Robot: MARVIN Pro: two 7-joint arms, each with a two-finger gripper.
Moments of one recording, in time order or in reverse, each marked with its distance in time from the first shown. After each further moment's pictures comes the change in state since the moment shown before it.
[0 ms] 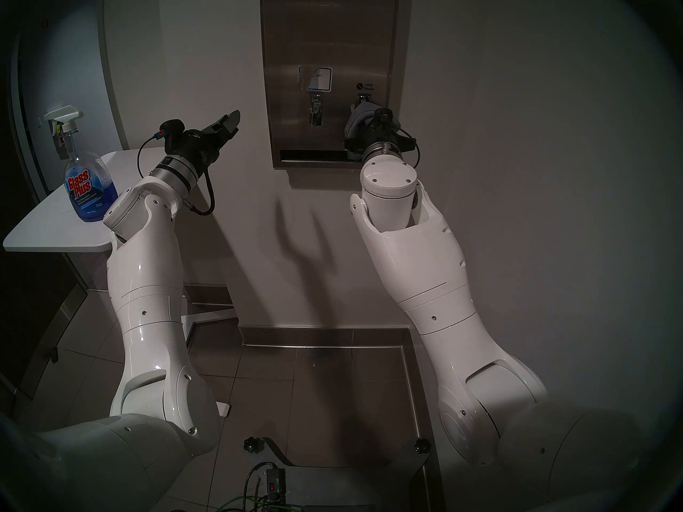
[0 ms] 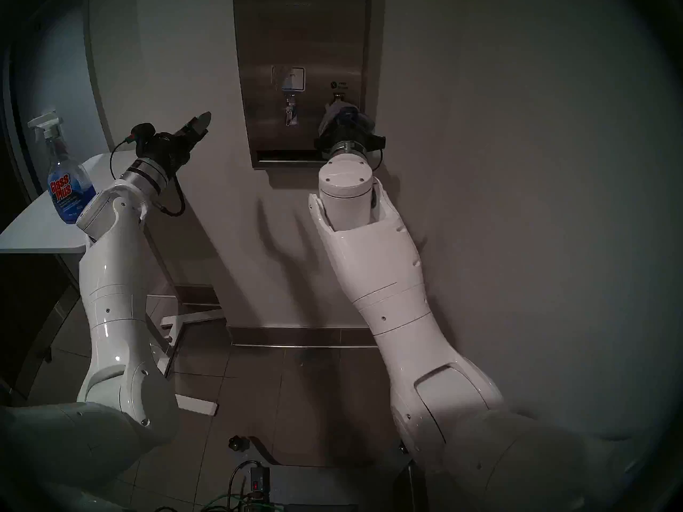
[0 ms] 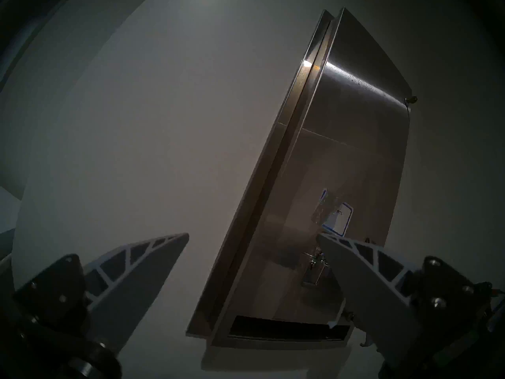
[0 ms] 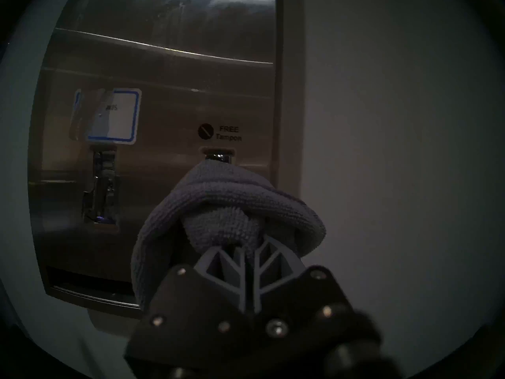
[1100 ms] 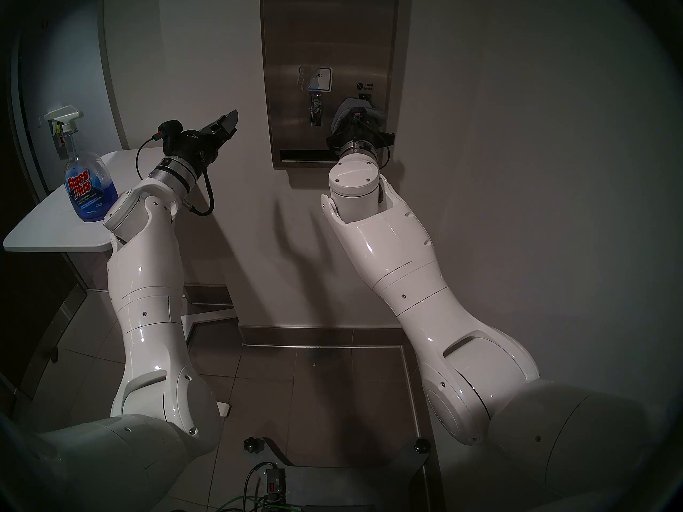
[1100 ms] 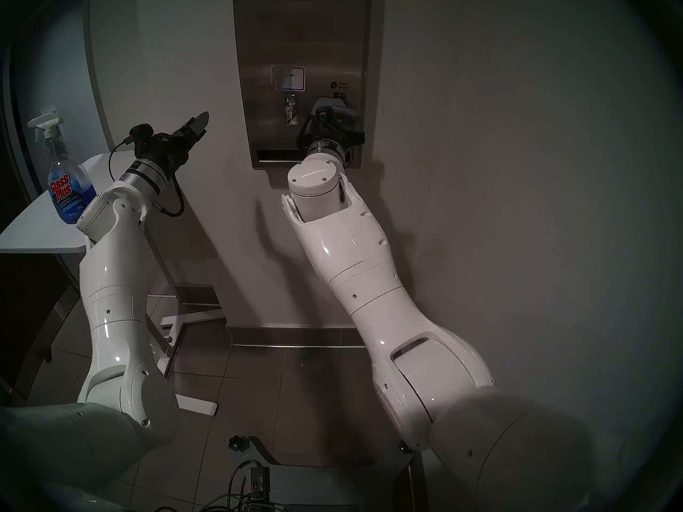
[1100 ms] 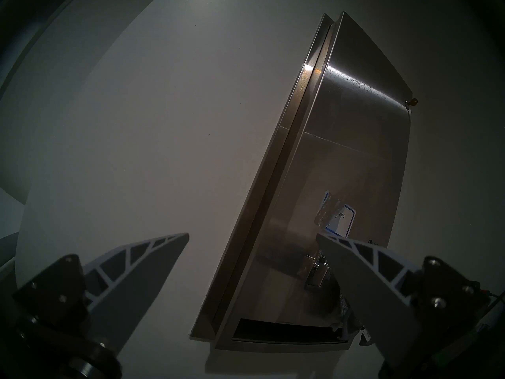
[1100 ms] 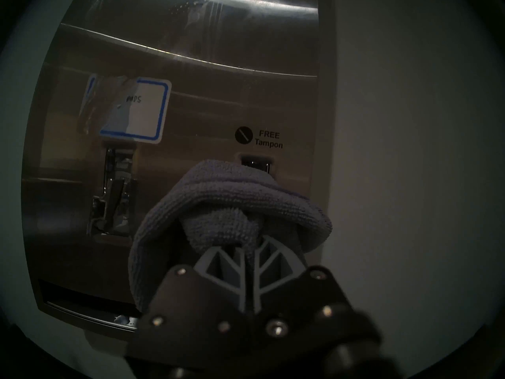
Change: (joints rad) left arm 0.001 -0.001 -0.002 0.007 0.004 -0.024 -0.001; right arm 0.115 -0.055 -0.061 0.255 -0.047 -0.124 -0.087
